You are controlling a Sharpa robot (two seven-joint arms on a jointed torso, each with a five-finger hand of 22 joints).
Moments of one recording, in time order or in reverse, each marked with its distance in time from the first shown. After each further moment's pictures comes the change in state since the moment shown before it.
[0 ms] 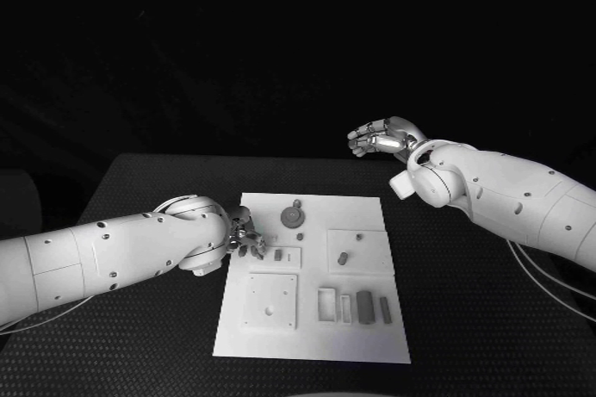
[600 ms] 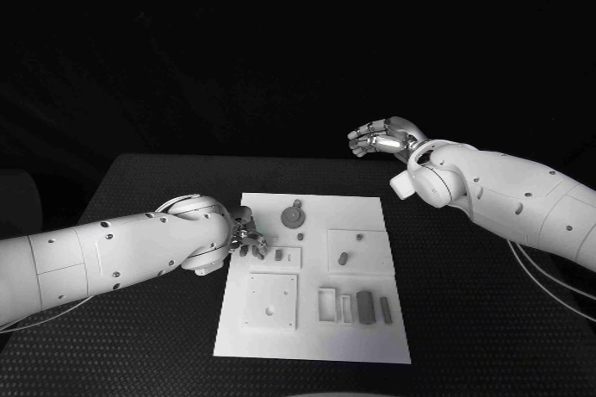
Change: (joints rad) left arm 0.001 0.010 0.000 -0.001 -0.011 0.005 -0.010; left_hand 0.000 0.000 -0.002 -0.002 0.012 0.001 -0.001 -0.003 0.015 0.003 -0.003 0.012 0.004 0.000 -0.003 0.005 0.000 0.000 0.000 0.000 0.004 0.001; right arm 0.000 -0.001 0.000 0.001 0.000 0.000 0.000; right_hand 0.000 0.000 0.000 0.000 0.000 0.000 0.000 0.000 -0.001 0.000 0.000 0.000 0.000 0.000 0.000 0.000 -0.001 0.000 0.000 0.000 0.000 0.001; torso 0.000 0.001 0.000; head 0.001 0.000
